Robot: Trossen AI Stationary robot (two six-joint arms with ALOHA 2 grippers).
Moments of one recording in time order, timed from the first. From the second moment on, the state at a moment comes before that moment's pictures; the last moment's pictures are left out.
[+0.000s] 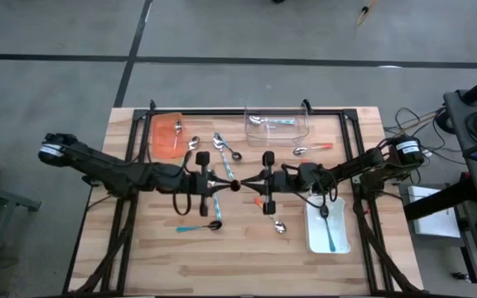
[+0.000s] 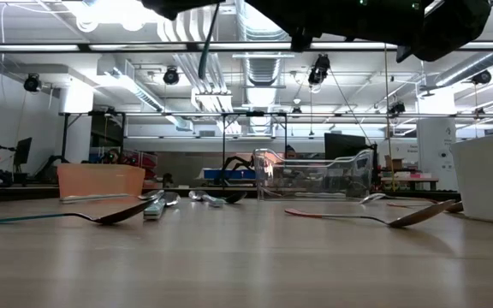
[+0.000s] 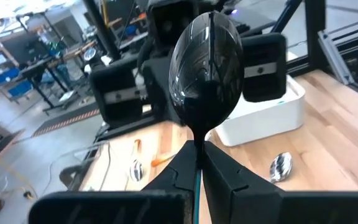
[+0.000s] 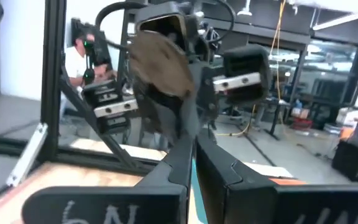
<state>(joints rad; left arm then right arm) -0.24 1.24 0.76 0.30 -0.30 0.31 0.13 1.61 0.72 1.11 0.08 -0.21</state>
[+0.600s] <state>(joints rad) -0.21 1.27 0.76 0.31 -0.30 0.28 0.13 1.61 0.72 1.11 0.08 -0.20</state>
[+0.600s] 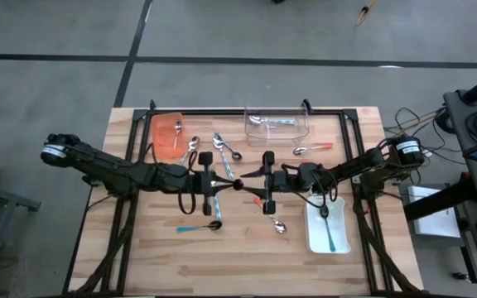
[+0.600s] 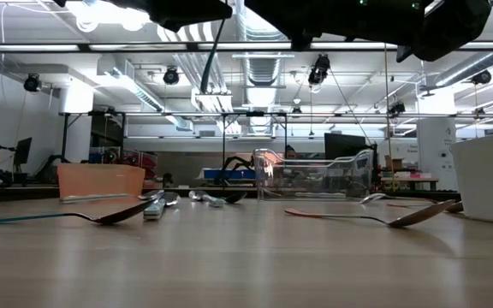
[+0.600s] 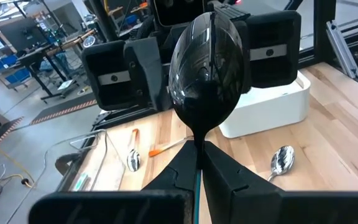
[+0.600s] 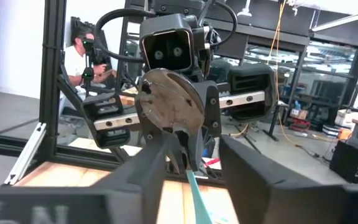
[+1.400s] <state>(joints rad) -0.20 1.39 0.78 0.56 -0.30 0.29 0.13 1.61 0.81 0.98 0.08 -0.23</state>
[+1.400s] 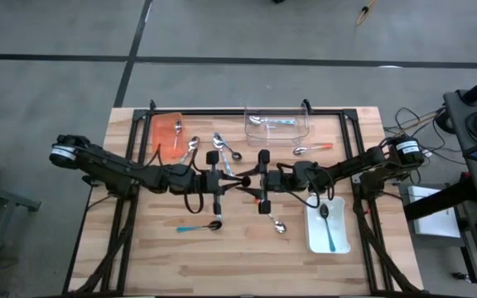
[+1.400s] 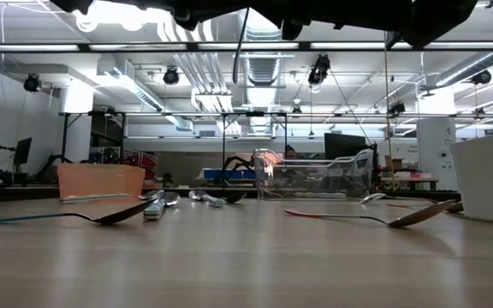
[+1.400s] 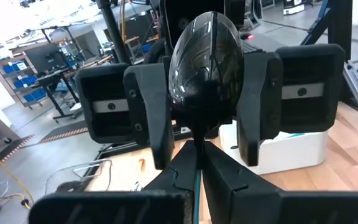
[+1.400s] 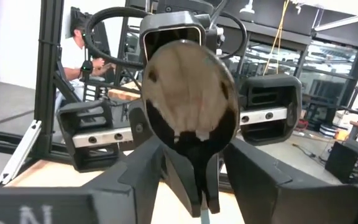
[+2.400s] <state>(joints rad) -0.20 1.39 0.78 0.55 -0.30 0.29 0.13 1.60 0.81 0.97 0.08 -0.13</state>
